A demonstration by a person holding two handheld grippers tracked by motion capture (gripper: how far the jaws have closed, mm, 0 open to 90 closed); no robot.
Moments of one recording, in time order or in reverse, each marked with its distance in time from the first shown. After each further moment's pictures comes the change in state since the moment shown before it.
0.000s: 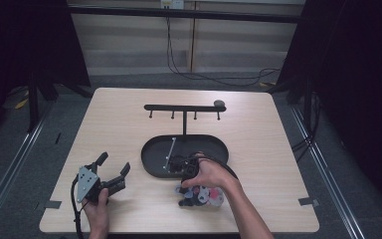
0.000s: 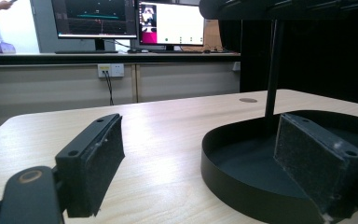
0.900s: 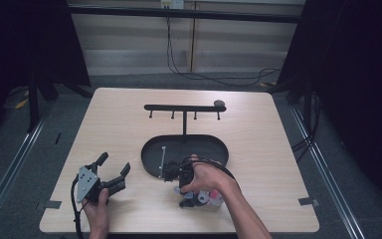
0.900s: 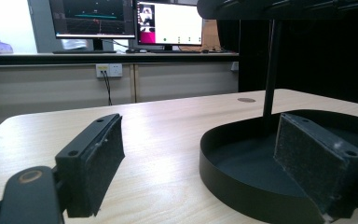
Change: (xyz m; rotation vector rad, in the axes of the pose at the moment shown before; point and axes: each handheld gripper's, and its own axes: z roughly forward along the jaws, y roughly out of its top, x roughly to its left) left arm 0.000 0.000 0.000 -0.004 -0.007 -0.003; right arm 0.017 0.011 0.007 0.094 -0.109 -0.098
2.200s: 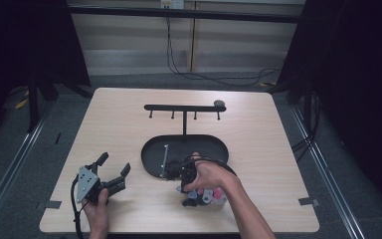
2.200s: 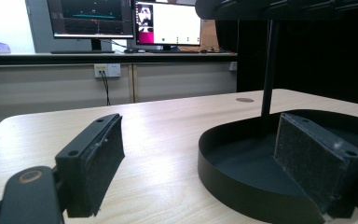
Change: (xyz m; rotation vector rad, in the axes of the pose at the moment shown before) left arm 0.000 0.000 0.000 -0.001 -0.003 0.003; right arm 0.002 -0.007 -0.014 -0.033 0.016 -0.031
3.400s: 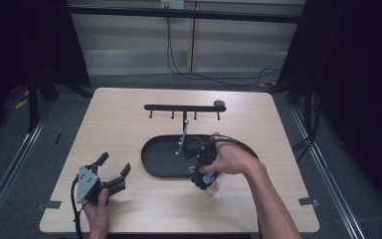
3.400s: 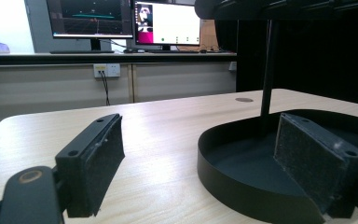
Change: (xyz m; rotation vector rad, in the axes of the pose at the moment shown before) left arm 0.000 0.000 0.000 0.001 -0.004 -0.003; right arm -0.001 -0.035 -0.086 -0.065 -0.088 0.060
